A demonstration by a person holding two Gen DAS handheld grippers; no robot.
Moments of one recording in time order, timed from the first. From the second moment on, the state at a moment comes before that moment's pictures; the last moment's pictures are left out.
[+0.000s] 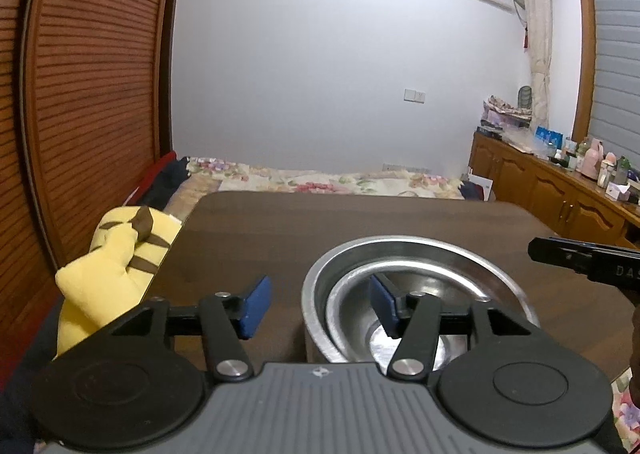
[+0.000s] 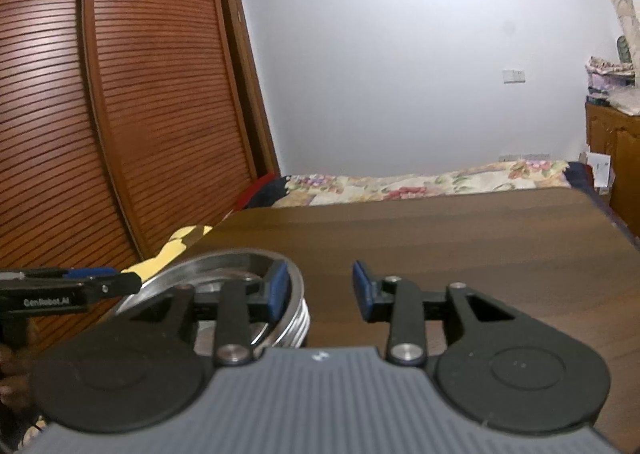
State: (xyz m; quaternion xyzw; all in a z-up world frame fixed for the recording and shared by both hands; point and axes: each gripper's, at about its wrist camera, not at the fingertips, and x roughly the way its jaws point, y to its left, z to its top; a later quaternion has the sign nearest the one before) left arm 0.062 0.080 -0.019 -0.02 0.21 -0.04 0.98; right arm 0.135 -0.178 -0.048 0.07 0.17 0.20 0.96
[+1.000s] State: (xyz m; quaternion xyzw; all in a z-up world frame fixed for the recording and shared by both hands) left arm 0.009 0.021 0.014 0.04 0.19 -0.02 0.98; right arm 0.059 -0.203 -0.011 0.04 0.12 0.11 0.99
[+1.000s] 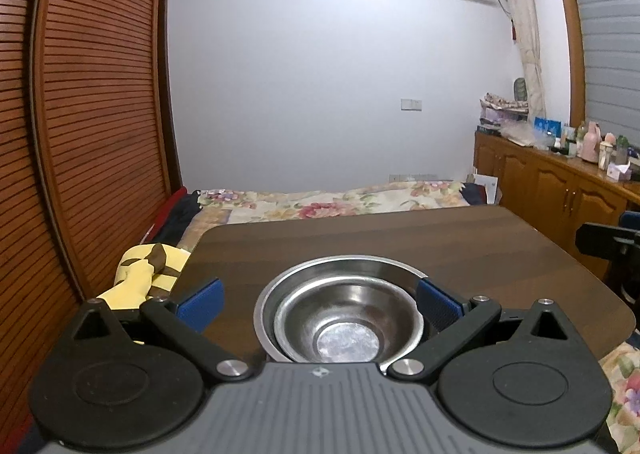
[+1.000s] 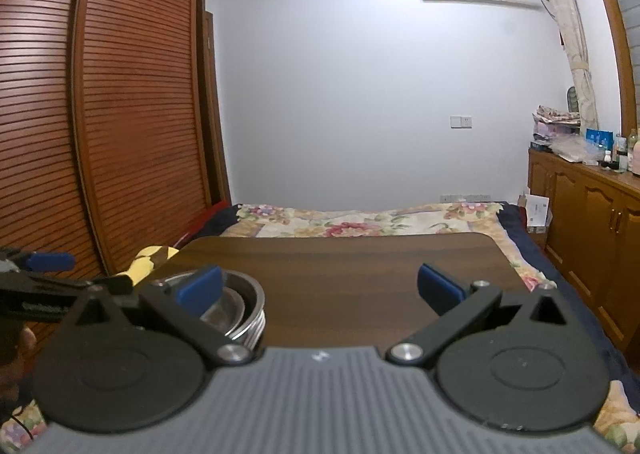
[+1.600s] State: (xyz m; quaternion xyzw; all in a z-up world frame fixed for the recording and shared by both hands) left arm -0.009 -0.005 0.008 0.05 0.18 -0.02 0.98; right arm 0.043 -0.203 -0.016 0.03 0.13 0.09 0.99
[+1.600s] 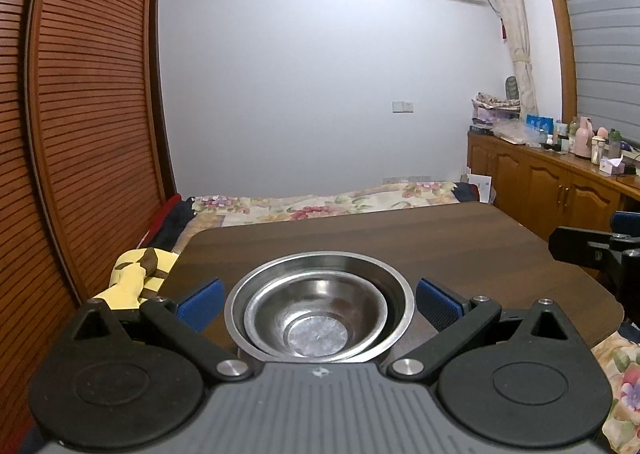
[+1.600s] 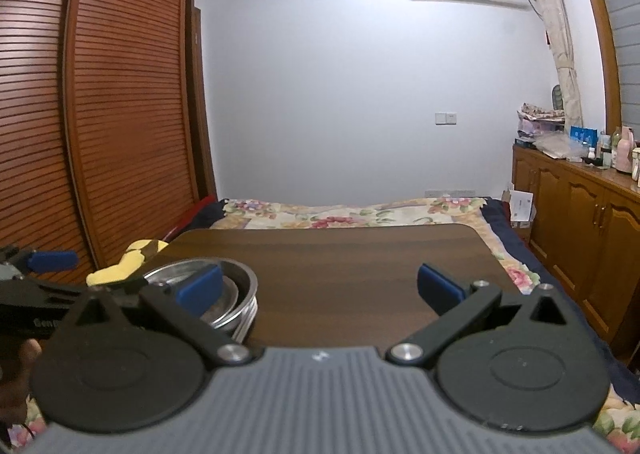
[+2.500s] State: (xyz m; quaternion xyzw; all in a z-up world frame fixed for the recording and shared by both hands) left arm -0.002 0.003 -0.025 0.04 0.22 -0.01 0.97; right arm 0.051 -0.206 -0.050 0.04 0.17 0.08 0.98
